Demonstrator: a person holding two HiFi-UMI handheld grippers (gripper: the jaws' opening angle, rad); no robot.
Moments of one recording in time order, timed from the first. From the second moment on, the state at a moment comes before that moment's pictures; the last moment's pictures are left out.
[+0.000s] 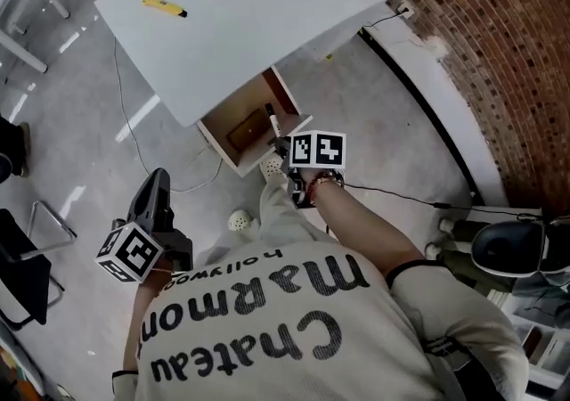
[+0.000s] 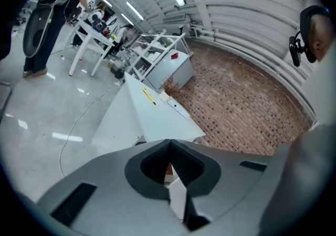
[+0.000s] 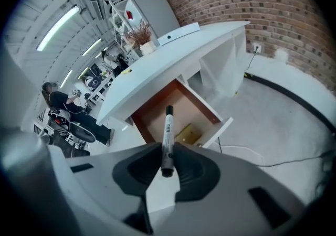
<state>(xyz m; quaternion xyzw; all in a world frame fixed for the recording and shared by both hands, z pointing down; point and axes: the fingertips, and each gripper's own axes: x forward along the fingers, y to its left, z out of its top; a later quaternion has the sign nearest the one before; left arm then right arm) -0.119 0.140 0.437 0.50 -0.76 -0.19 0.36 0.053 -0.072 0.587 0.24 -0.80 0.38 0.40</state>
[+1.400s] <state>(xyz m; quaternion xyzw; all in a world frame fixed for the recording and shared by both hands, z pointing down) -0.145 0.217 0.527 0.09 -0.91 -0.21 0.34 -0.024 -0.069 0.795 -0.35 -0.68 -0.19 0.61</state>
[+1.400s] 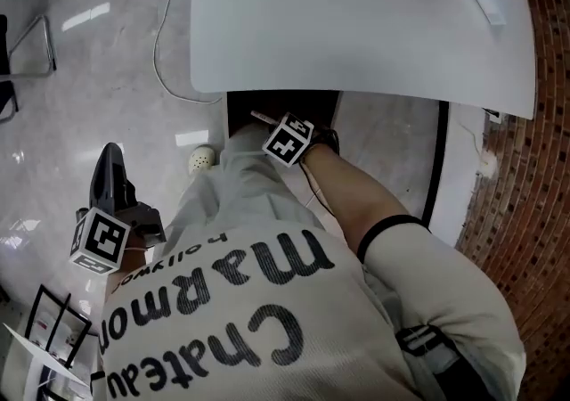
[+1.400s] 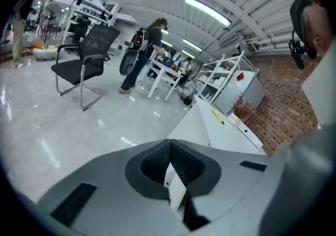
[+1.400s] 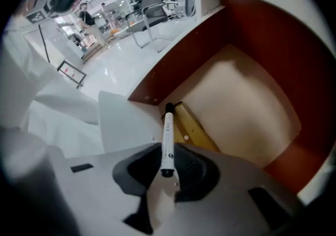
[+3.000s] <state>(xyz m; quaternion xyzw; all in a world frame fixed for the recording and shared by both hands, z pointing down) -0.197 0.202 0.529 0.20 -0.88 -0.24 0.35 -0.039 -0.113 0.764 -0.12 -0.77 -0.07 0.62</state>
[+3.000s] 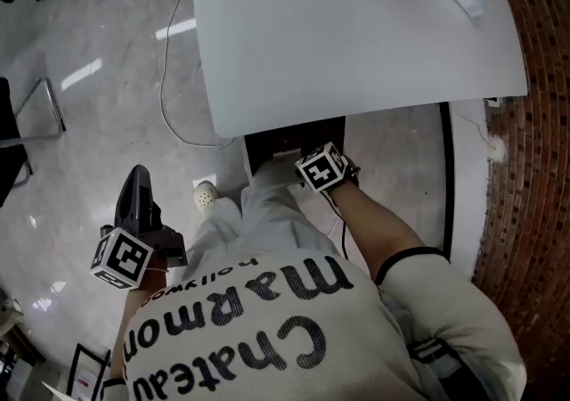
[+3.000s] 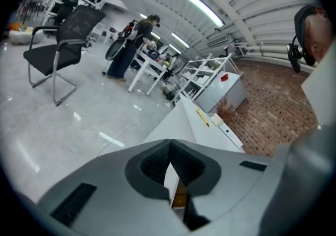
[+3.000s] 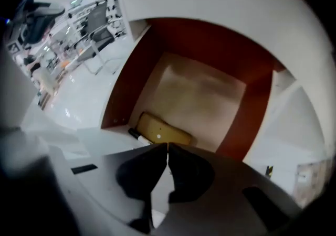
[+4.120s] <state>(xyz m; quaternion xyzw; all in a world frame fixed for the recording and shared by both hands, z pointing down) -0.250 0.265 0.384 0.40 -0.84 -0.27 0.25 -0.176 -0.003 0.410 0.07 -0.92 0.37 0.14</state>
